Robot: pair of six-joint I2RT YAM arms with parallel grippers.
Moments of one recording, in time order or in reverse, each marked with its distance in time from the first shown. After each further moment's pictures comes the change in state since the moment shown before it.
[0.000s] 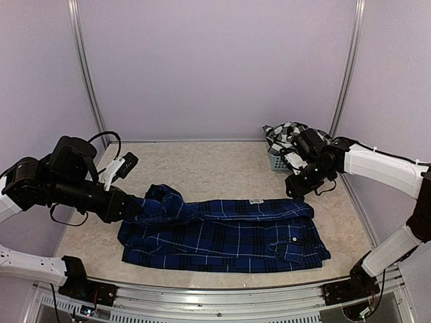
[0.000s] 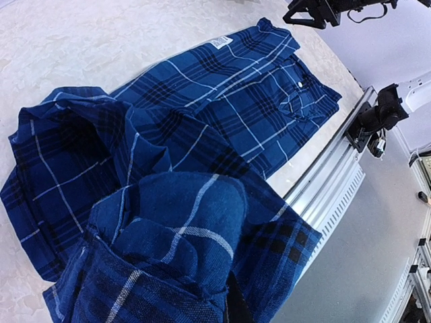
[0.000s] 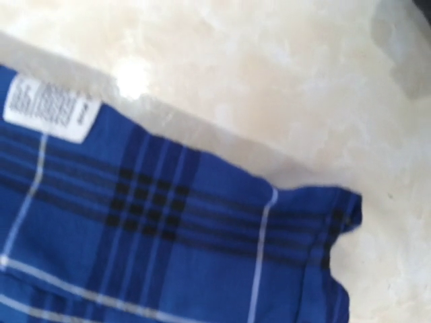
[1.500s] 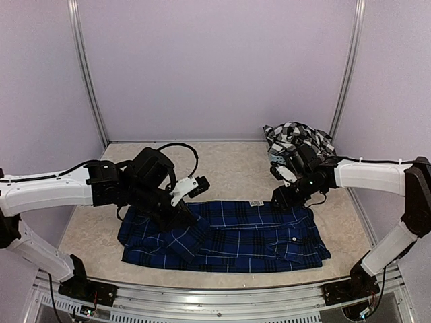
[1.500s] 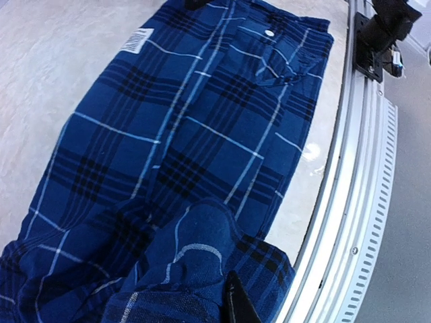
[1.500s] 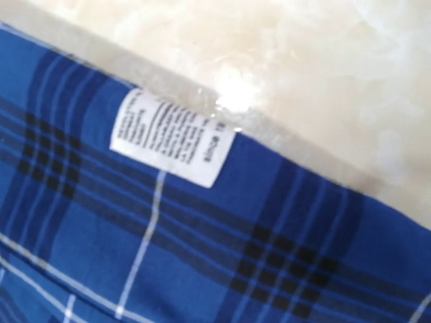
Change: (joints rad) left arm -0.029 0.470 -0.019 0.372 0.116 0.429; right arm -0.021 0.065 -0.176 0.317 -0.286 0.048
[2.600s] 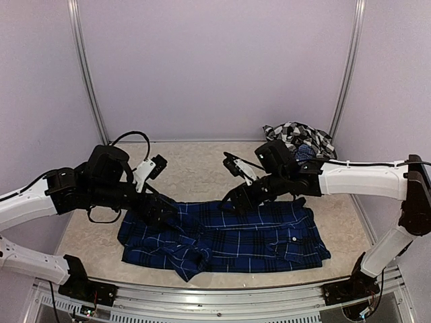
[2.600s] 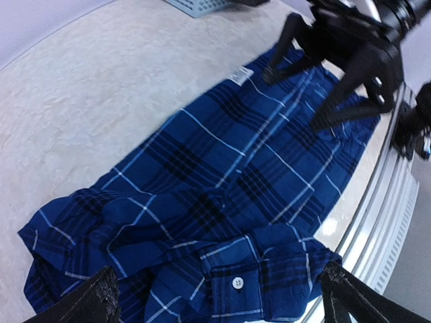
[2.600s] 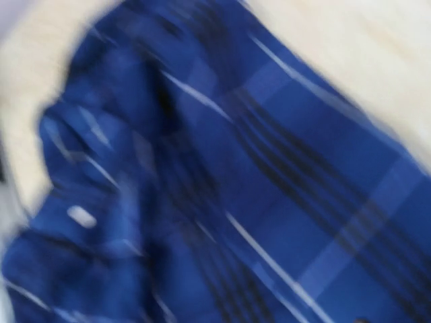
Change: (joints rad) left arm 0.087 -0.286 -0.163 0.045 -0.129 -0.148; right arm 0.319 0.024 0.097 0.245 -0.200 0.093
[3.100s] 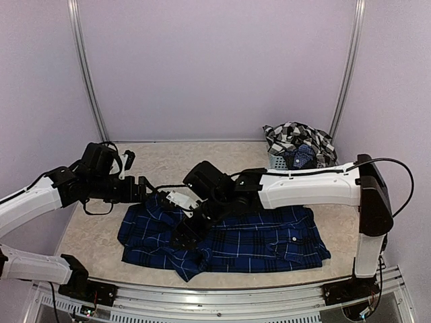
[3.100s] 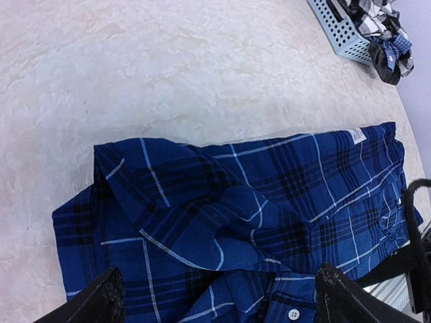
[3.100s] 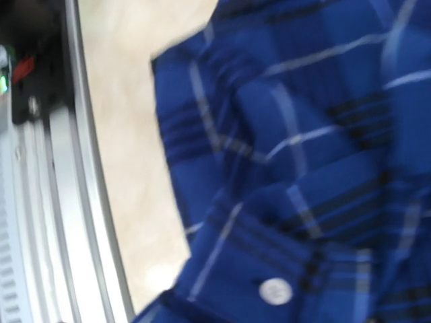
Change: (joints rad) left arm 0.348 -0.012 -0.084 0.020 -0.007 -0.323; right arm 0.319 0.389 0.487 -0.192 0.069 -0.113
